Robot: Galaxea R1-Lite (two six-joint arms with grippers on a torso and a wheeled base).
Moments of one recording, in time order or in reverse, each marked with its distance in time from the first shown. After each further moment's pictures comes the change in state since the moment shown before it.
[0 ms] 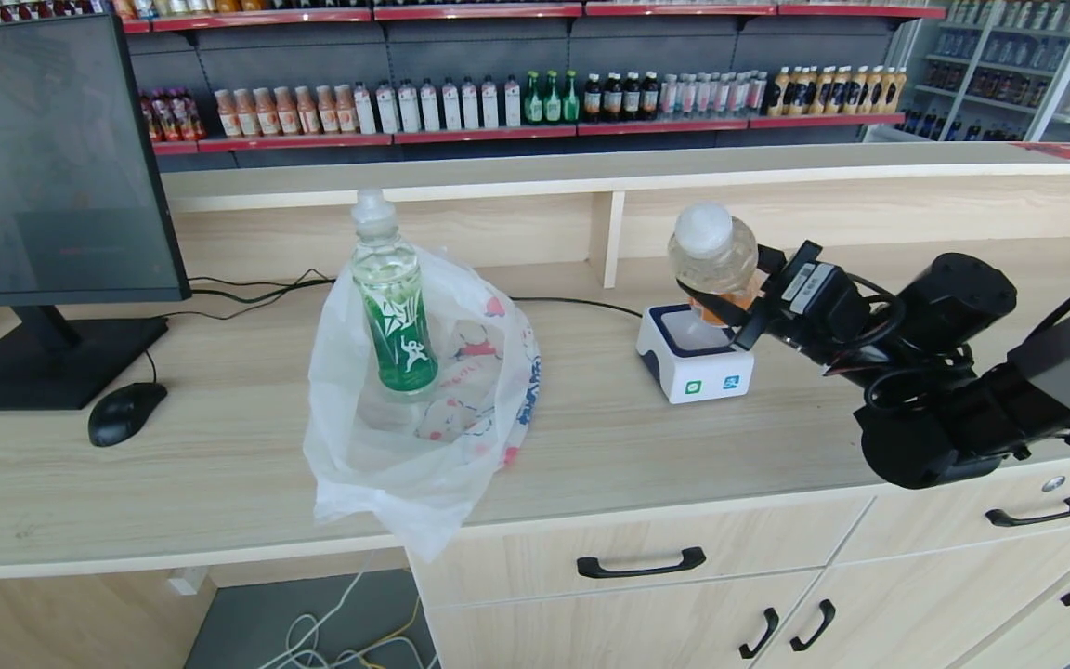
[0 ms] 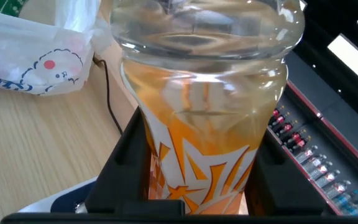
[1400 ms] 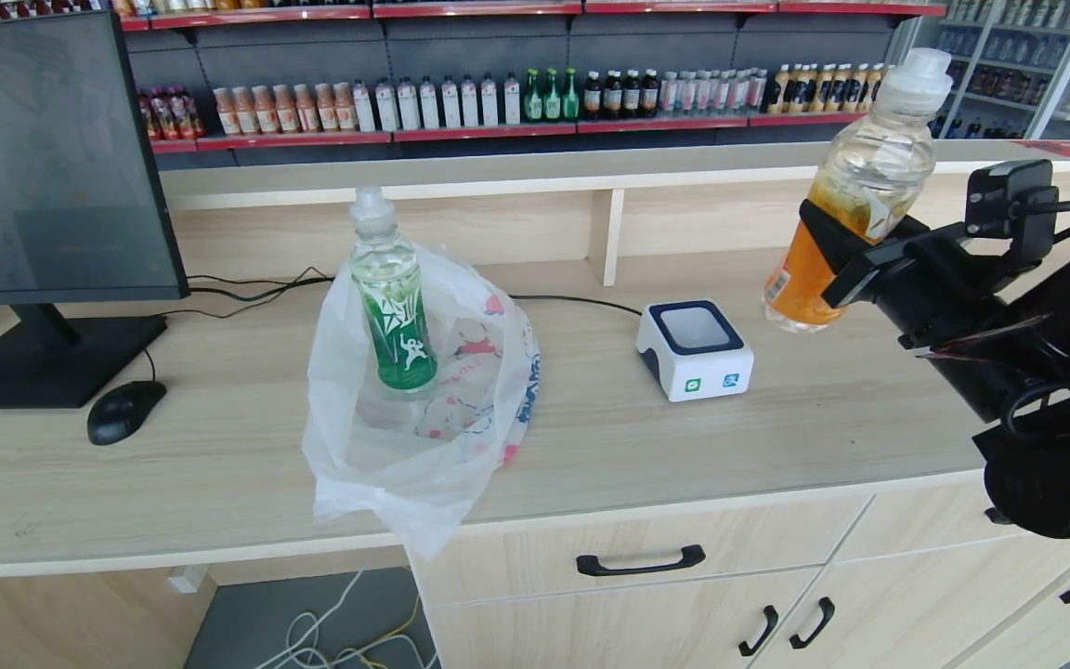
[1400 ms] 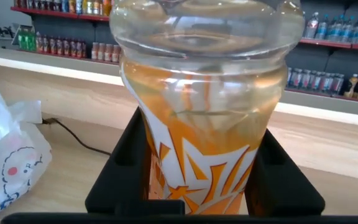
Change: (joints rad) left arm -0.001 0.000 0.000 0.002 0.000 0.000; right arm -0.020 -0.280 0.286 -0.003 -0.529 0.595
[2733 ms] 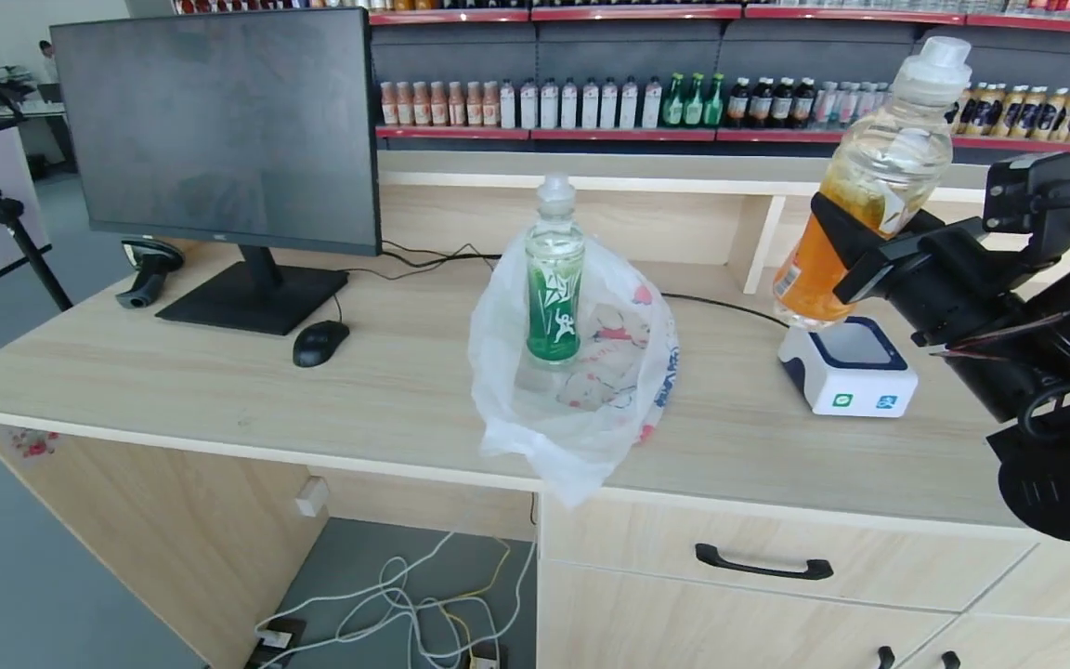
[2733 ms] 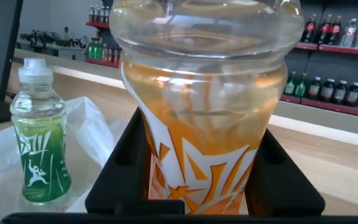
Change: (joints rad) left arm 0.001 0.000 0.000 -0.001 0.000 -0.001; right arm -0.003 -0.026 0.011 0.000 0.000 0.002
